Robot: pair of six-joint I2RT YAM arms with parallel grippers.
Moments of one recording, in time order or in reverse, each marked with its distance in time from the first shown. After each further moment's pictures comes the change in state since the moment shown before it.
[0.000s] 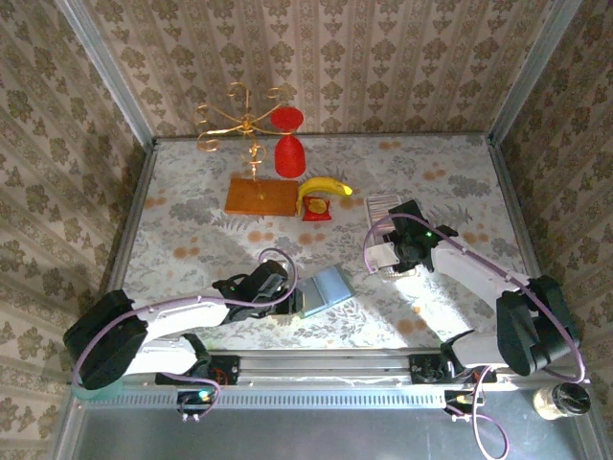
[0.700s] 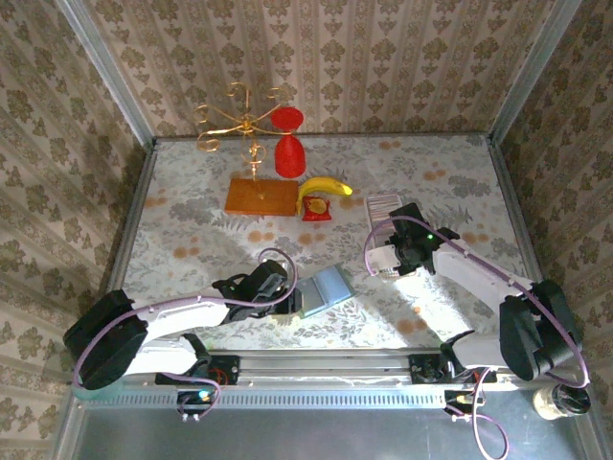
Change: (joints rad) left arm 0.004 0.000 -0.001 -0.001 0.000 0.003; right arm 0.011 -0.026 -0.015 -0.017 0.007 0.005
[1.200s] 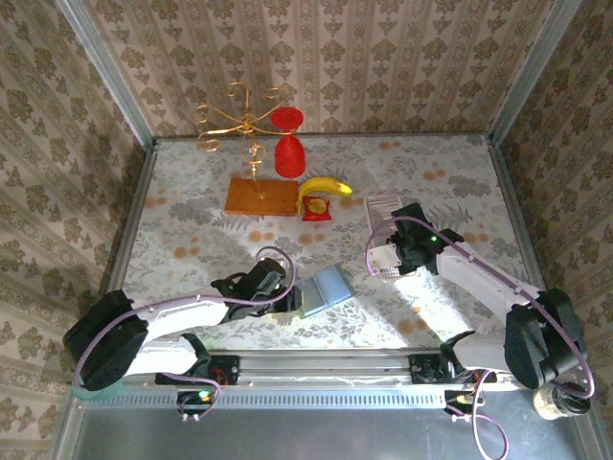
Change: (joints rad) left arm 0.029 0.000 -0.002 0.009 0.000 0.003; right arm 0.005 -0.048 0.000 -0.011 0.000 0.013
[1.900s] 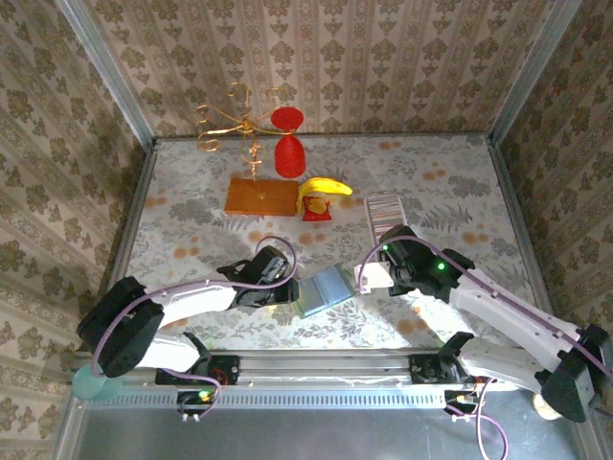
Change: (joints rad) left arm 0.082 0.134 0.108 -0.086 0.039 0.008; right arm 0.295 -0.251 0.005 -0.200 0.053 0.422
